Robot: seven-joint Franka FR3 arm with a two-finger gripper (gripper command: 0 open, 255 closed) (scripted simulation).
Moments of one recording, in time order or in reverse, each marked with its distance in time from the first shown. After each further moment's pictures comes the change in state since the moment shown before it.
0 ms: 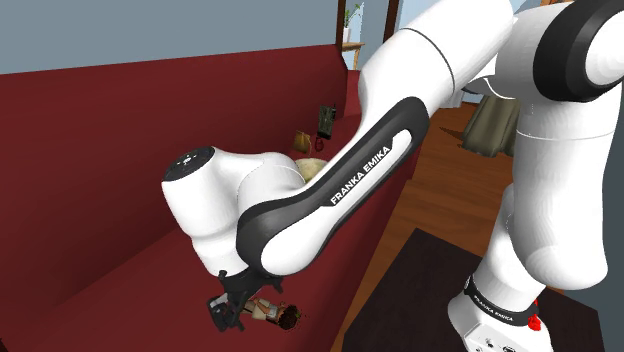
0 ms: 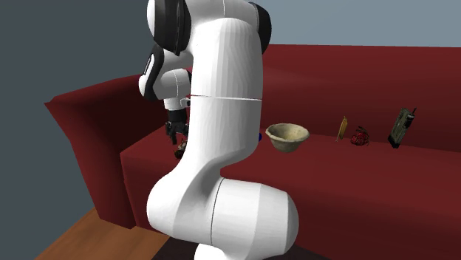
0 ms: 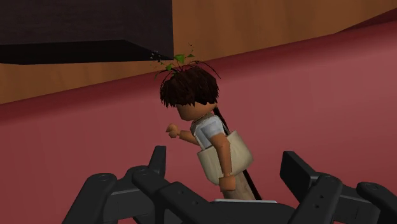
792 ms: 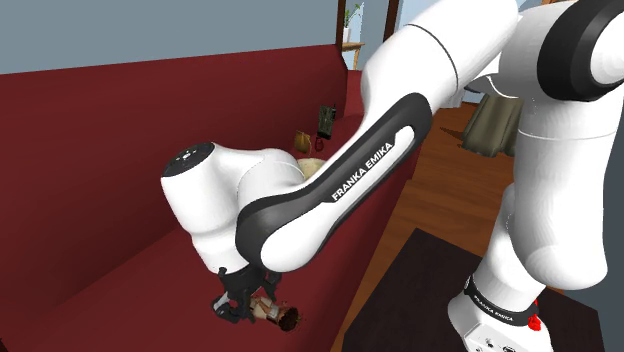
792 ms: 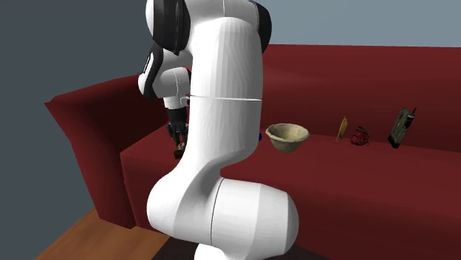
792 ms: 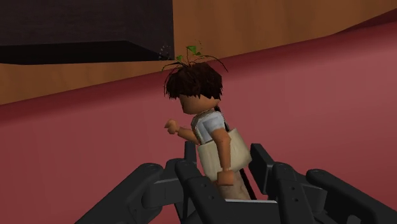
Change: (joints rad) arm -0.003 -0.012 0.003 0.002 0.008 -0.012 -0.006
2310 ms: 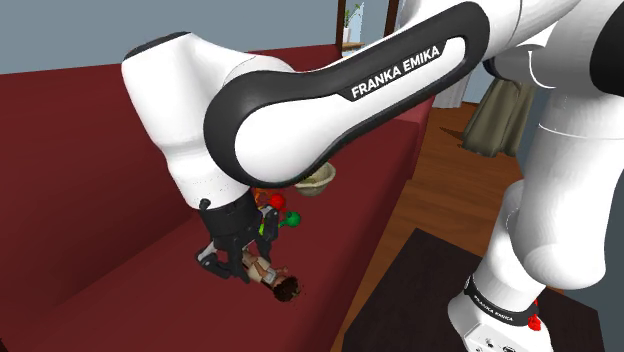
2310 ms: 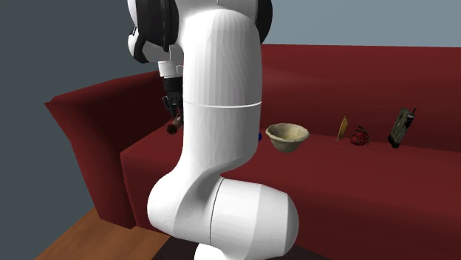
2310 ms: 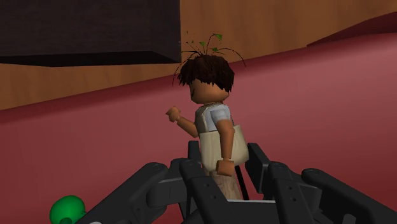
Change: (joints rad) arm -0.023 -0.135 0.025 0.167 0.094 -0.273 -0.068
